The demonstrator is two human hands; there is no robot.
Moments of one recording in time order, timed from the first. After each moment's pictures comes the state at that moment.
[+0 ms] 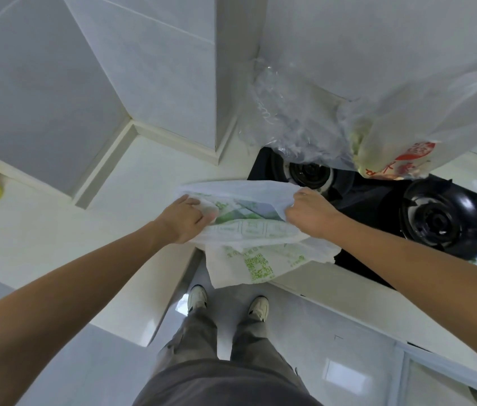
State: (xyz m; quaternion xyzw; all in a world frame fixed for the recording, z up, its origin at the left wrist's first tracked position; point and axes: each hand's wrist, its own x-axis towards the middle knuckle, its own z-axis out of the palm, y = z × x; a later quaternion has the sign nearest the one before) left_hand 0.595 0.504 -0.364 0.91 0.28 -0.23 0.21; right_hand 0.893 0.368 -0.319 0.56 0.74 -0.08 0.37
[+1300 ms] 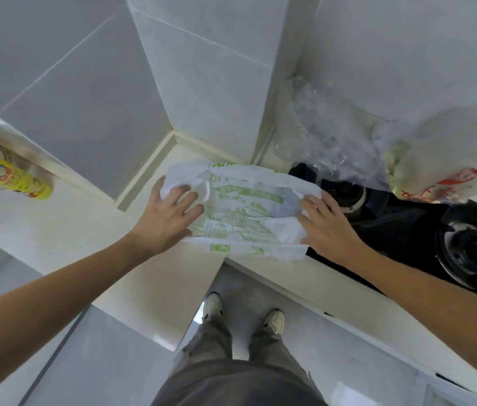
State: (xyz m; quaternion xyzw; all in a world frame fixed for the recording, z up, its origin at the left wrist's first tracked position) left_hand 0.495 0.531 -0.309 0.97 0.24 -0.05 -0.10; right_hand 0.870 0.363 -0.344 0.60 0.78 0.06 0.16
